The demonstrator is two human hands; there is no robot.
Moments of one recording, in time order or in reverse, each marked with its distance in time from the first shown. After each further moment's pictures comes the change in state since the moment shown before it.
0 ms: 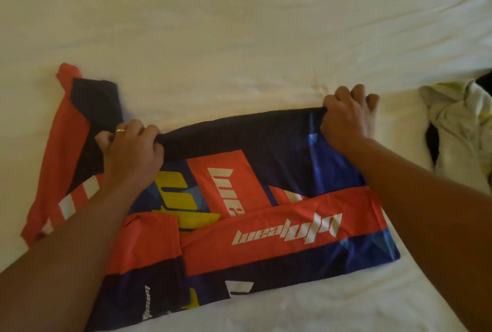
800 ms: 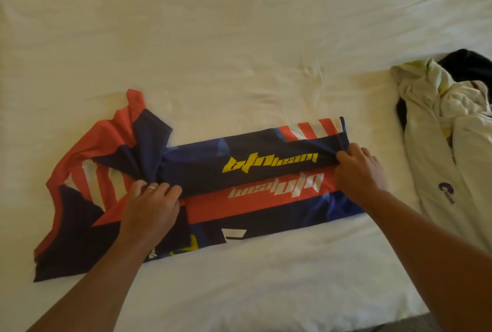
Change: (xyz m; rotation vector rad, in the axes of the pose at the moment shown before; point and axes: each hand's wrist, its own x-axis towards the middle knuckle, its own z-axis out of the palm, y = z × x) left_hand -0.192 0.009 0.007 0.081 0.006 0.362; right_hand -0.180 0.050 0.023 0.095 -0.238 -0.007
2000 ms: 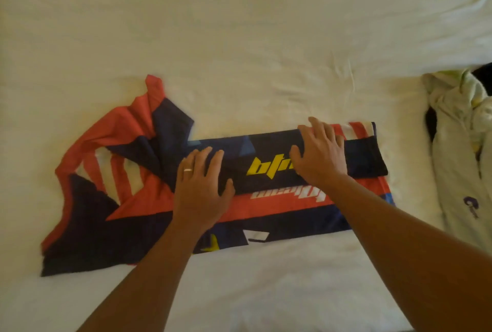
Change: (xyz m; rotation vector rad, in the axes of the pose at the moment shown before) left_hand 0.037 0.032 0.002 -0.503 -0.002 -0.303; right_hand 0.038 -0.138 -0.018 0.164 0.030 -0.101
